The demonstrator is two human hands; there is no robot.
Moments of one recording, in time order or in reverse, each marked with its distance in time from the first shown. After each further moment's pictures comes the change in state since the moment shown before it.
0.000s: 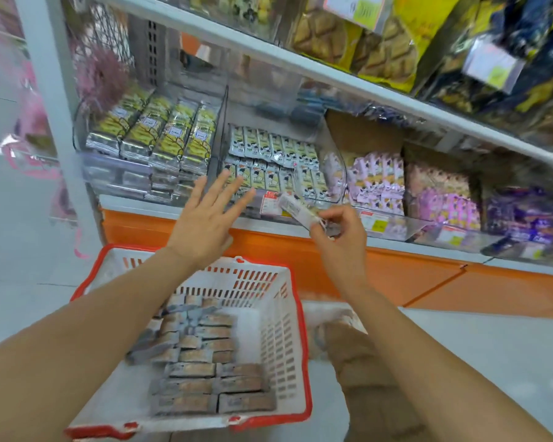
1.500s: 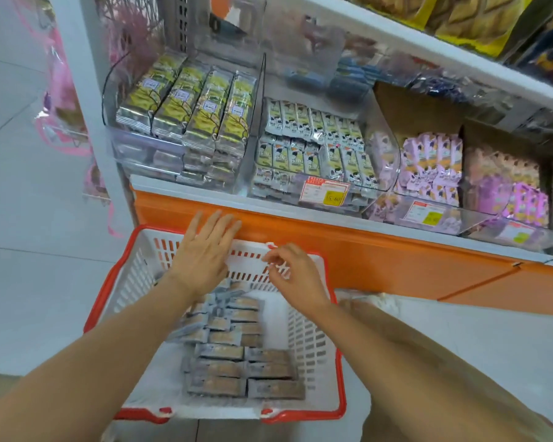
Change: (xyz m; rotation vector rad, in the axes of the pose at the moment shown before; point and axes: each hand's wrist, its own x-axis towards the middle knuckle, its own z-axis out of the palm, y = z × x) left_hand -0.071 -0.019 0.076 0.067 -0.245 -0.078; right_hand -0.060 0.052 0.107 -0.241 -0.560 -0.031
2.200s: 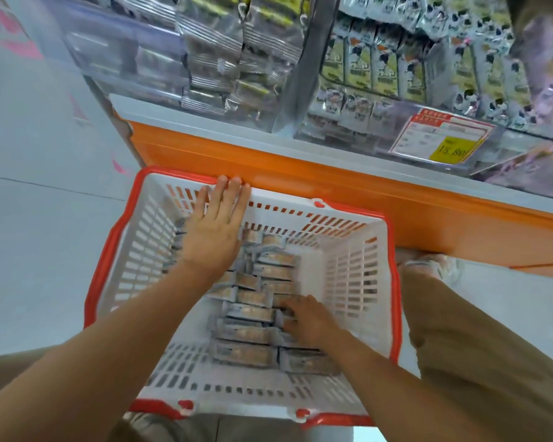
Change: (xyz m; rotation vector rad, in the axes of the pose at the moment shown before) left_hand -0.006 0.001 0.105 -0.131 -0.126 -0.170; right_hand -0.058 0.111 0.139 -0.308 -0.939 0.389
